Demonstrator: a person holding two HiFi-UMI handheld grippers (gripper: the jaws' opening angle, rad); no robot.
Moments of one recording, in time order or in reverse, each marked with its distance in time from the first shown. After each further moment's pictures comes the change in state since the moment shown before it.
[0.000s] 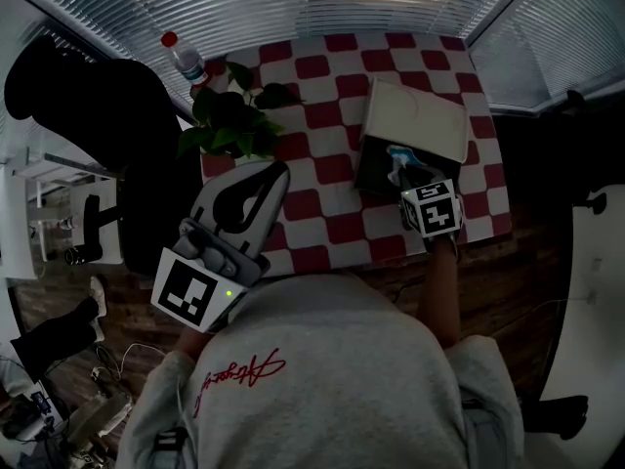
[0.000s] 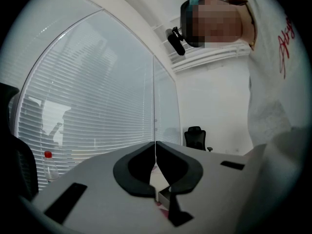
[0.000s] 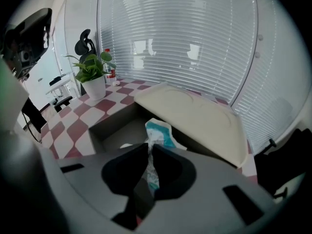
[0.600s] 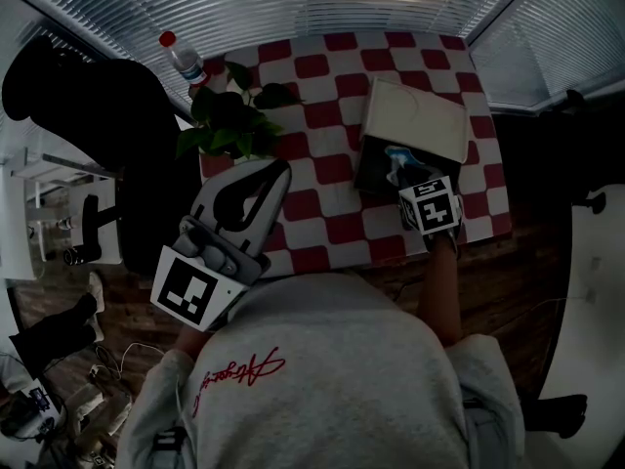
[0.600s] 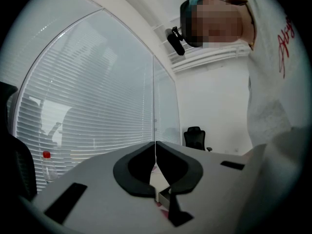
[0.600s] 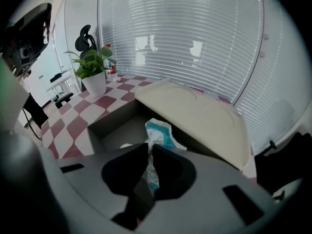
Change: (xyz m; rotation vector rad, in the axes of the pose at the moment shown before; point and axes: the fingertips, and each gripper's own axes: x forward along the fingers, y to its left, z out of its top) left arm 0.004 0.005 0.000 -0.003 -0.003 -0.010; right arm 0.007 0.002 0.000 -0.023 0.044 0.010
